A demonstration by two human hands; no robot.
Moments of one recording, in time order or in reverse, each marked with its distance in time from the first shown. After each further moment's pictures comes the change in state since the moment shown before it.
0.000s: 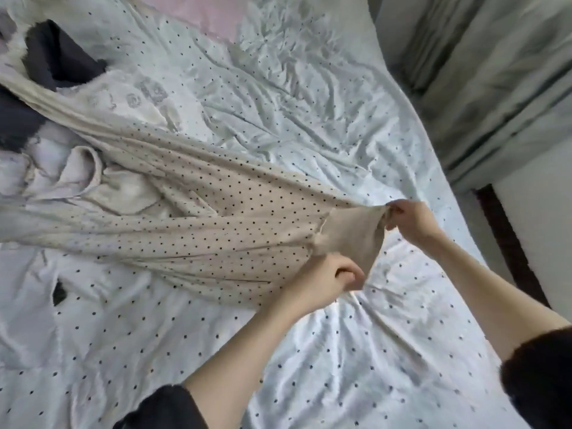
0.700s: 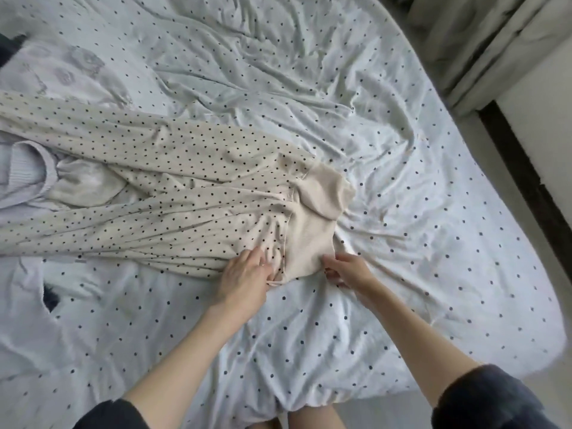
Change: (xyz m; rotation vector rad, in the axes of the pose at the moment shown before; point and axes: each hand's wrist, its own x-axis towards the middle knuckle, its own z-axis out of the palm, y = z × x) left_hand -0.035 -0.117 0.012 0.820 0.016 -0.026; right_hand -0.099 0.076 0.141 0.639 -0.327 0.495
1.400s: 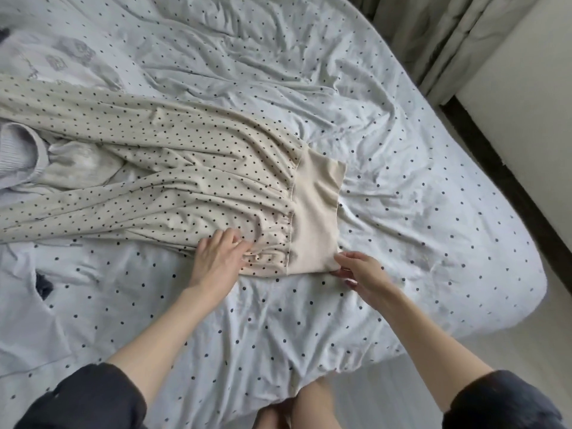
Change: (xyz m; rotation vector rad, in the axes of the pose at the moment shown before) left_hand -0.048 -0.057 0.028 0.138 0.168 0.071; right_hand -0.052 0.070 0.021 0.289 0.117 0.026
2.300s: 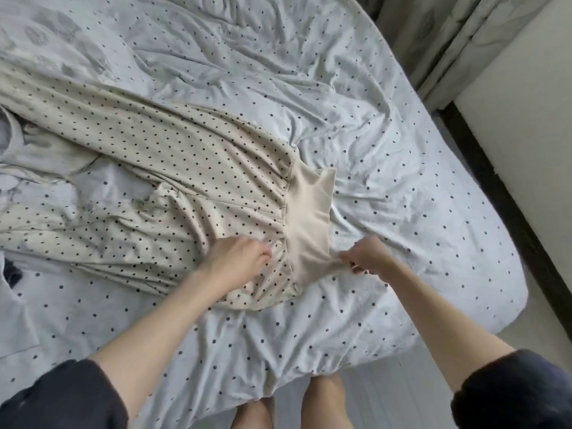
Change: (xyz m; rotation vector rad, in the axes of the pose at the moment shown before) left_hand 0.023 0.050 -0.022 -0.148 -0.263 0.097; right_hand 0.015 -0.051 -0.030 -0.803 0.114 0.081
